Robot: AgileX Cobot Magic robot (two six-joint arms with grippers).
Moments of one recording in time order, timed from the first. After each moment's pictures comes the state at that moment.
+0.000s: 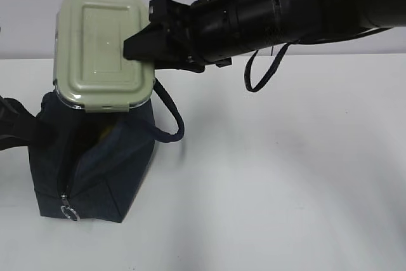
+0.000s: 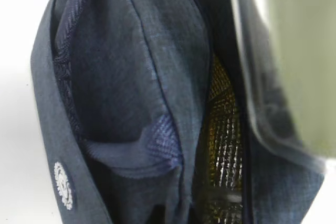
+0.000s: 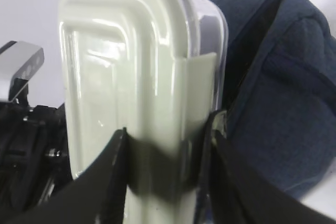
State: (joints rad) left arm -0.13 1.24 -0.74 -0.63 0.68 0.61; right arm 0.43 1.79 -1.32 1.45 0.73 -0.95
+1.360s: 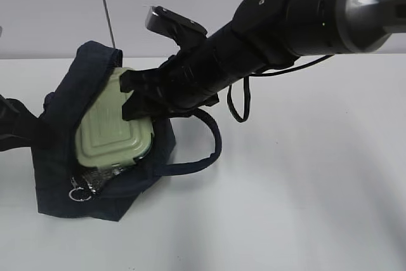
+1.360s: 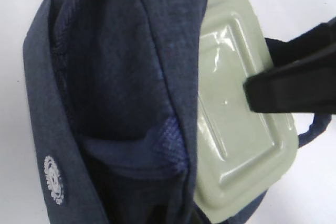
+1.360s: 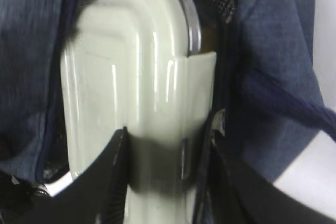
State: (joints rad) left arm -0.13 1.24 -0.74 -0.65 0.69 0.61; right arm 0.55 1.94 -1.42 0.95 0.58 -0.50
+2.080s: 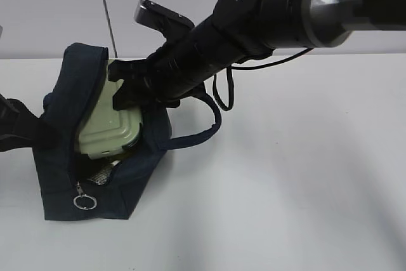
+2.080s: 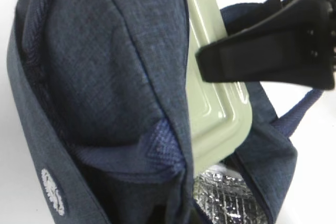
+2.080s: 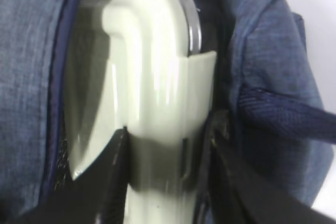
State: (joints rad) left arm -0.13 1.24 -0.74 -0.67 0.70 0.61; right arm 0.55 2.05 -1.58 0.88 0.60 -0.40
